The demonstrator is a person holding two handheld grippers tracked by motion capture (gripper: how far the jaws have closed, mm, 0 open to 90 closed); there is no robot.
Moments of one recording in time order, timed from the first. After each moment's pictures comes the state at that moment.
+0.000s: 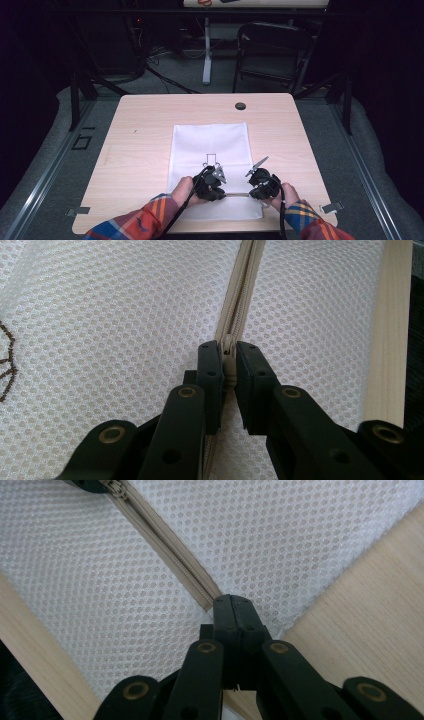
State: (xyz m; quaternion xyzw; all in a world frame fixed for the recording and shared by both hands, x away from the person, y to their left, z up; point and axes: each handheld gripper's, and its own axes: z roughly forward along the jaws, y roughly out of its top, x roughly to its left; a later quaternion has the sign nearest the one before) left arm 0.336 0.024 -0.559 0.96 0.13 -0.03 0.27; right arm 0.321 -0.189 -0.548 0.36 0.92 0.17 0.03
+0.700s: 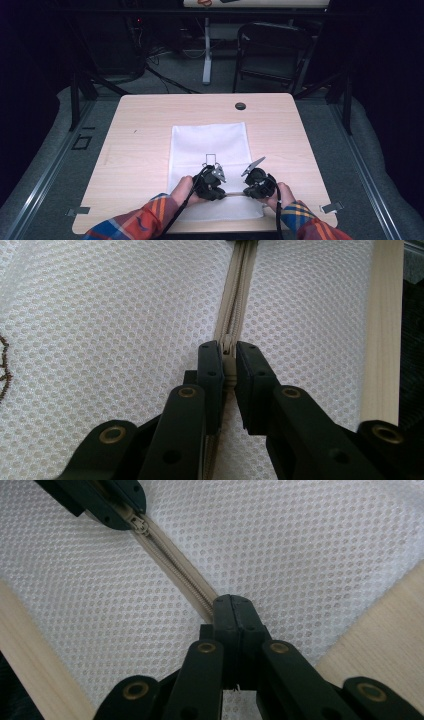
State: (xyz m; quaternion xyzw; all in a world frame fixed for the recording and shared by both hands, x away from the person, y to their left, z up) left arm 0.338 0.024 -0.560 0.95 0.13 -0.04 0.27; right arm 0.323 -0.179 -0.551 0.34 0.92 0.20 0.04
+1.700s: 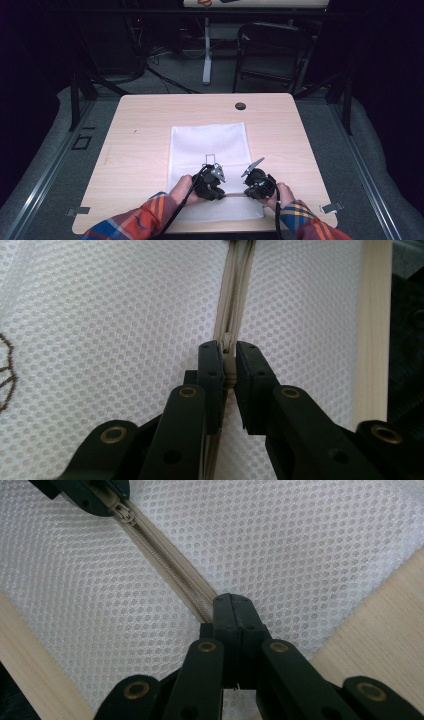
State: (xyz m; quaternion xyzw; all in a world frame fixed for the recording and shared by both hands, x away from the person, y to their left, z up) left arm 0.339 0.027 -0.555 0.96 0.11 -0.04 0.27; right arm 0.322 -0.178 -0.551 0.34 0.92 0.18 0.04
